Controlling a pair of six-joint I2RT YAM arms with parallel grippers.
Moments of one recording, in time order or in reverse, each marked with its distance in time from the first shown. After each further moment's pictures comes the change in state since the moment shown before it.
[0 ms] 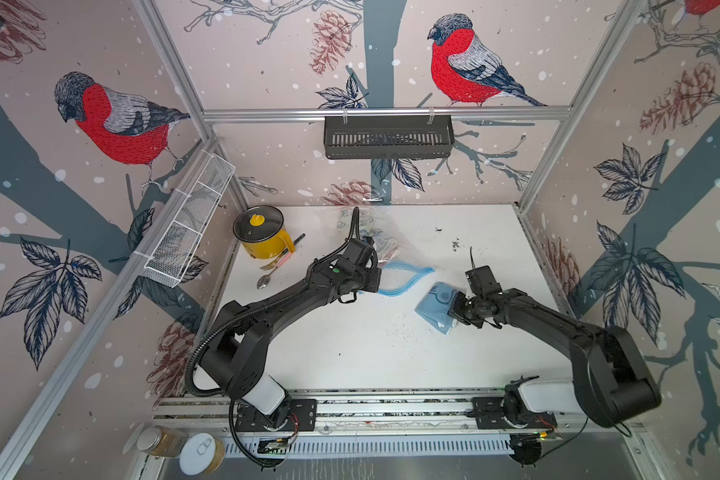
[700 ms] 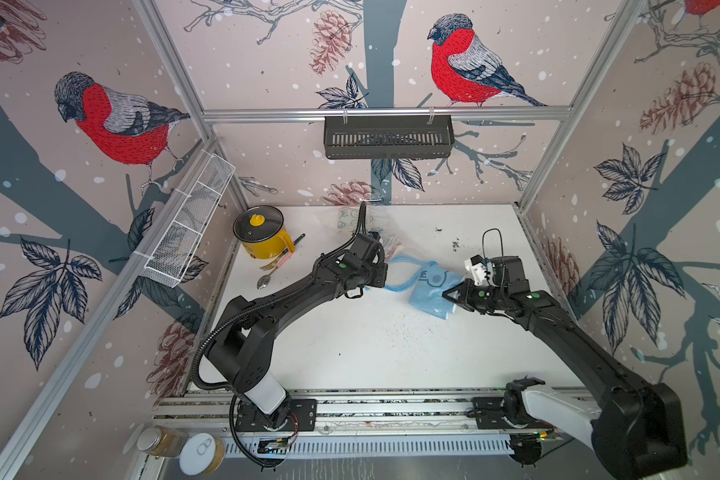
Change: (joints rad) left arm -0.040 0.058 0.098 -0.020 -0.005 -0.024; right arm -0.071 -0.224 0.055 -0.025 -0.418 -0.142
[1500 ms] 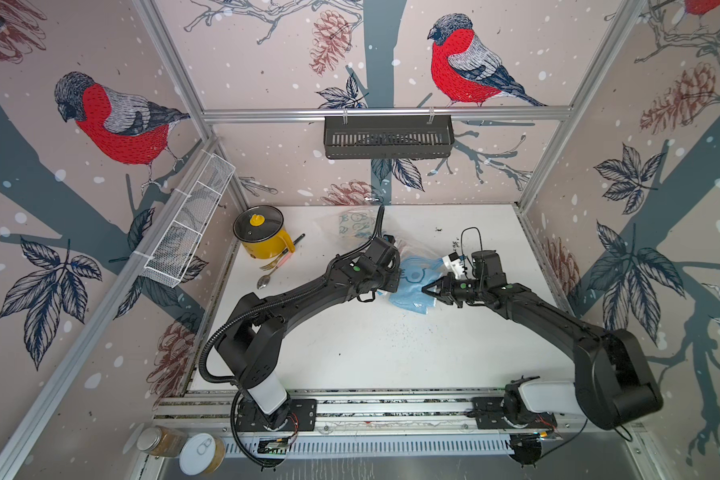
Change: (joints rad) left arm -0.090 0.034 0.045 -0.016 -0.053 -0.011; right arm 0.056 0.274 0.004 0.352 -0.155 0.189
